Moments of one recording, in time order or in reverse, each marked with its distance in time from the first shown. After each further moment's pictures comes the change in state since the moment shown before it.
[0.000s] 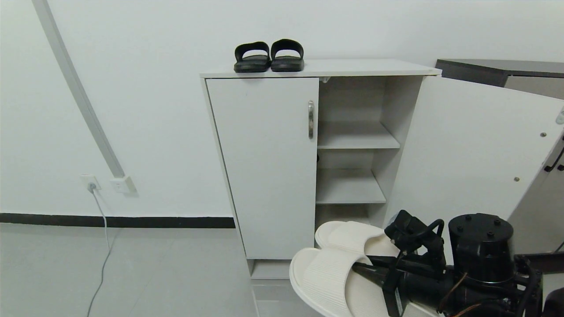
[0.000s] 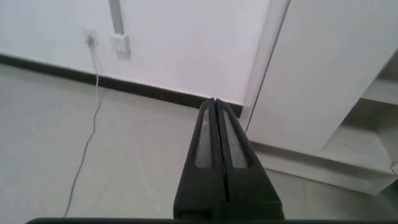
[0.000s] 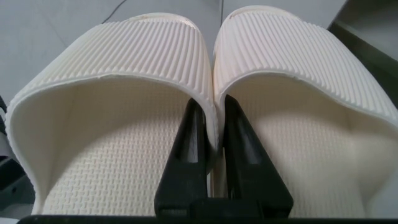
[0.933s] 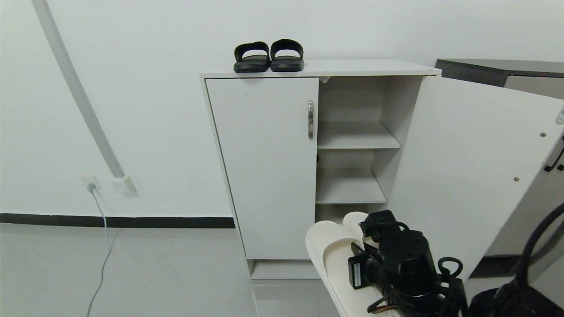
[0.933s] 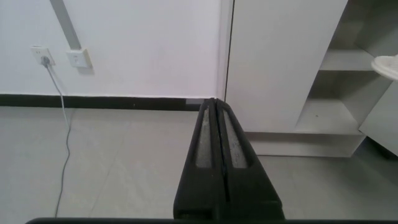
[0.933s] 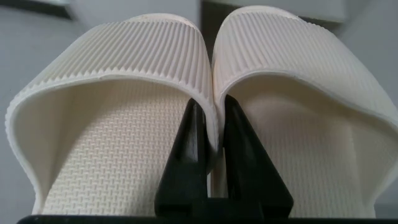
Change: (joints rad) left arm -0.008 -0.060 0.011 0.041 -0.176 0.076; right arm 0.149 0.253 -0.153 -0.047 -0.746 0.307
